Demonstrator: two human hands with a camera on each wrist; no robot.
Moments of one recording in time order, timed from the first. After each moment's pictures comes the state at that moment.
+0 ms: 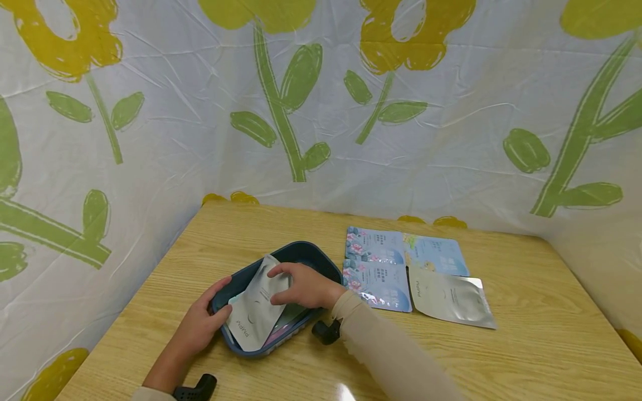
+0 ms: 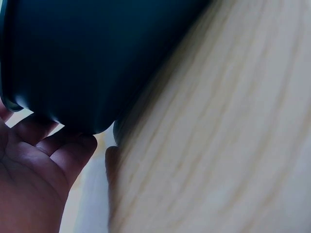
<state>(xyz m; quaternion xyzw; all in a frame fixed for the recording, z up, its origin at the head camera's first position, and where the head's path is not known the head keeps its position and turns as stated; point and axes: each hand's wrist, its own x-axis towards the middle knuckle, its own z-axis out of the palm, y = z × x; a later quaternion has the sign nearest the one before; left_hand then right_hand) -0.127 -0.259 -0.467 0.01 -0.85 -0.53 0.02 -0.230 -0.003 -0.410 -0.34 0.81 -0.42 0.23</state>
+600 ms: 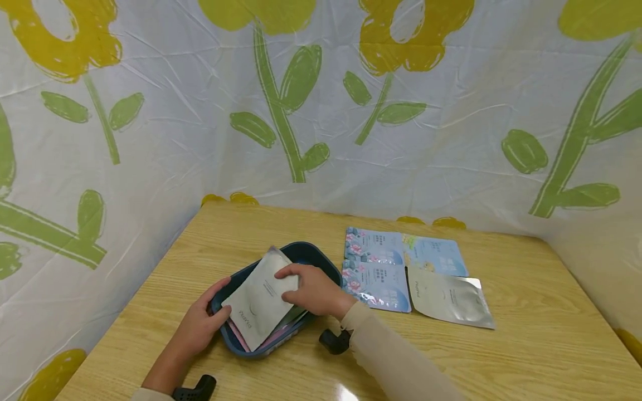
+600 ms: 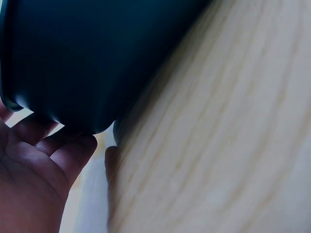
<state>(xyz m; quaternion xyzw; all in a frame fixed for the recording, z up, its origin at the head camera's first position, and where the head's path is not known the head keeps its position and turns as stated) -0.127 -0.259 -0.468 0.02 -0.85 -0.53 0.01 -0.213 0.011 -0.410 -0.31 0.83 -0.43 0.16</state>
